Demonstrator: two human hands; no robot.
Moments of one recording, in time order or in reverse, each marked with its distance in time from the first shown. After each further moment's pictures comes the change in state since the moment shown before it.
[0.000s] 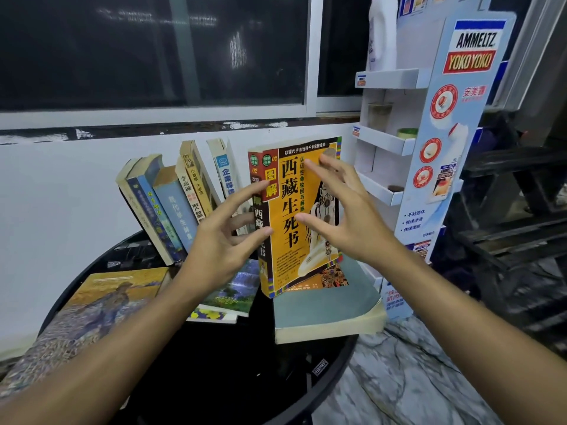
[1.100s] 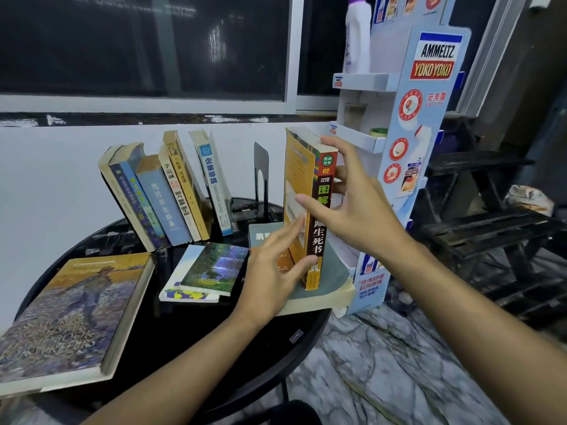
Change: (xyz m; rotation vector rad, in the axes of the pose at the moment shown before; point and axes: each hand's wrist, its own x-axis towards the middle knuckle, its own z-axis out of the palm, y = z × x) left_hand -0.041 -0.021 0.102 0.125 0.052 -0.034; right_hand -0.032 -0.062 -0.045 0.003 0.042 0.181
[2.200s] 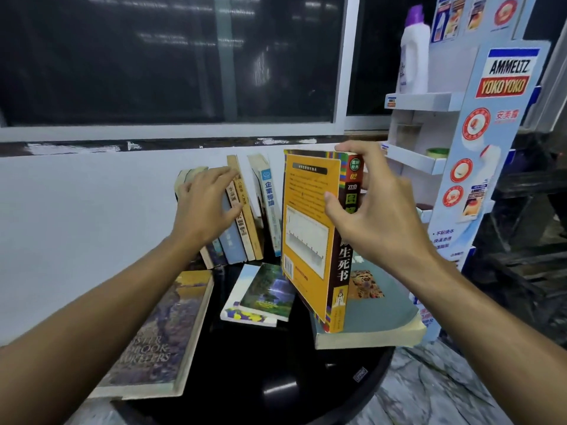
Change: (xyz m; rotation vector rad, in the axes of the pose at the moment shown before) left_hand 0.102 -0.039 -0.219 1.086 0.166 0.055; right_hand 0.031 -0.068 0.043 0.044 0.104 -0.103
